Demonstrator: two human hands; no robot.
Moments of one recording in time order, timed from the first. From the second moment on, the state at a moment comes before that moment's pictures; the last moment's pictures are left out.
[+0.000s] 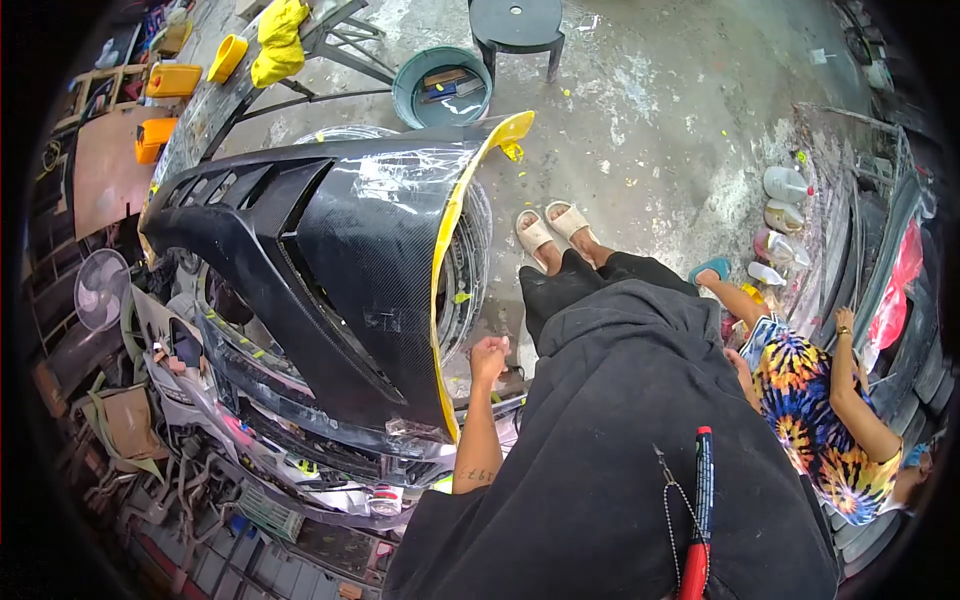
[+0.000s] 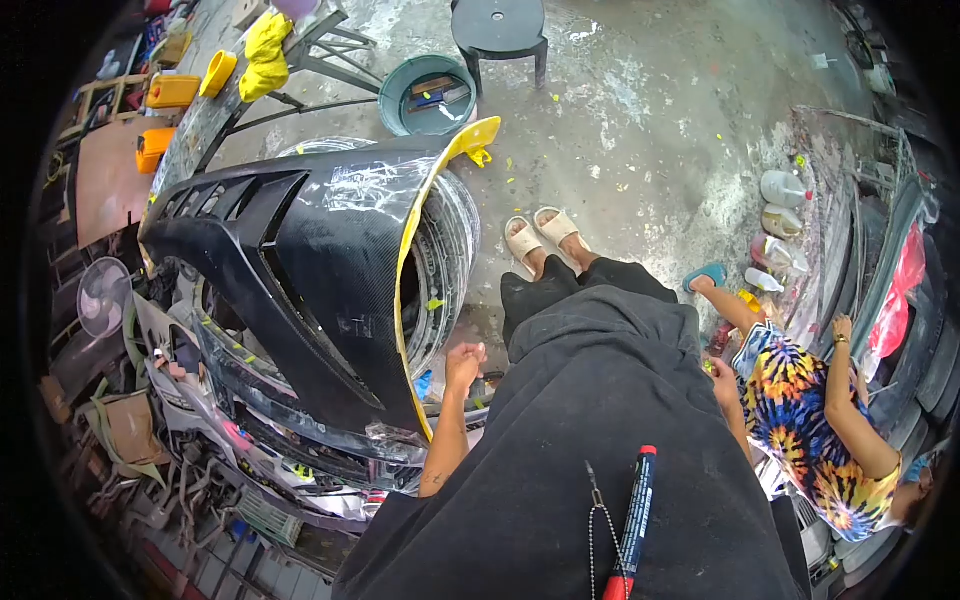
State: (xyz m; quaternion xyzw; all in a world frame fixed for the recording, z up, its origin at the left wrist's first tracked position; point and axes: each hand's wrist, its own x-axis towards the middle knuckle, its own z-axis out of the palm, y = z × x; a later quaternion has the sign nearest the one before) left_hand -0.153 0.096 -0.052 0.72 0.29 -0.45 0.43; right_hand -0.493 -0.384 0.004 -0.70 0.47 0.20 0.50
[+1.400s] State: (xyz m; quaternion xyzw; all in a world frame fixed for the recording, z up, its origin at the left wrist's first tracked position) left_hand 0.108 -0.320 0.164 0.83 -0.32 -0.10 0.45; right_hand 0.050 -0.510 0.103 -0.61 0.11 -0.09 0.78
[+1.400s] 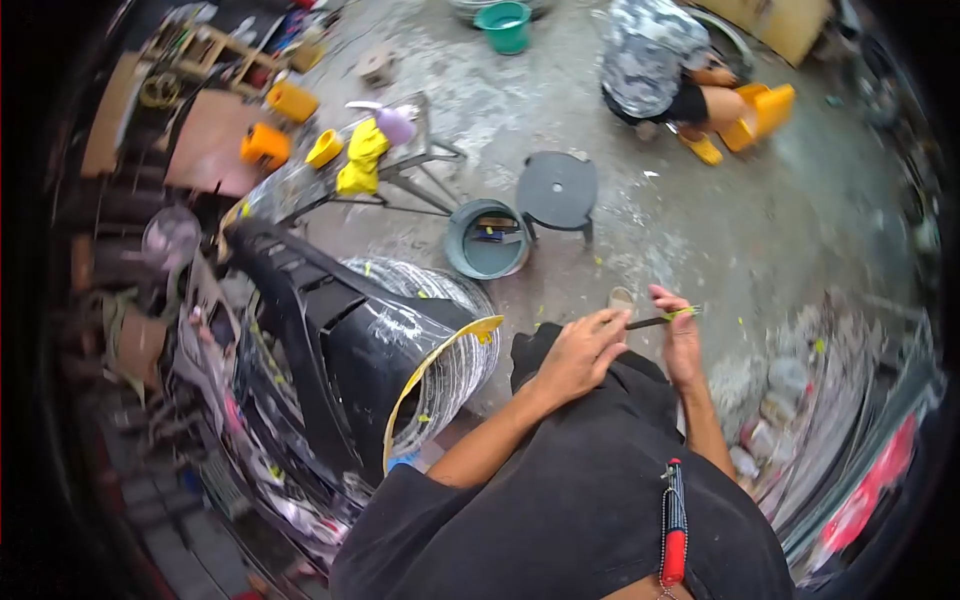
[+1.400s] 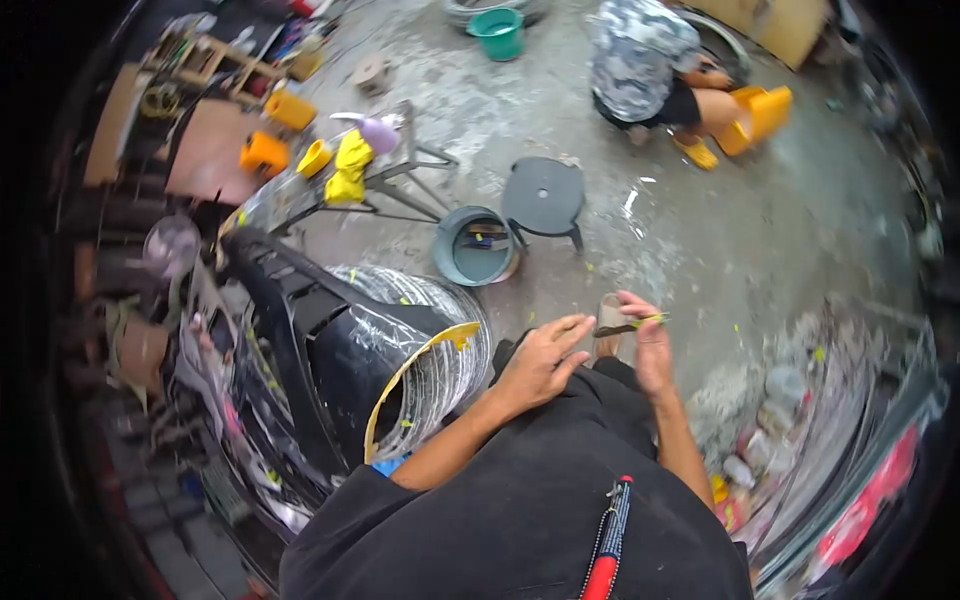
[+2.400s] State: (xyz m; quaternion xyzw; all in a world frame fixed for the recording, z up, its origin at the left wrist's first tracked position) left_hand 0.649 0.056 -0.029 0.93 0.19 0.13 0.28; right_hand -0.132 -0.654 0.071 -0.74 0.58 0.31 0.14
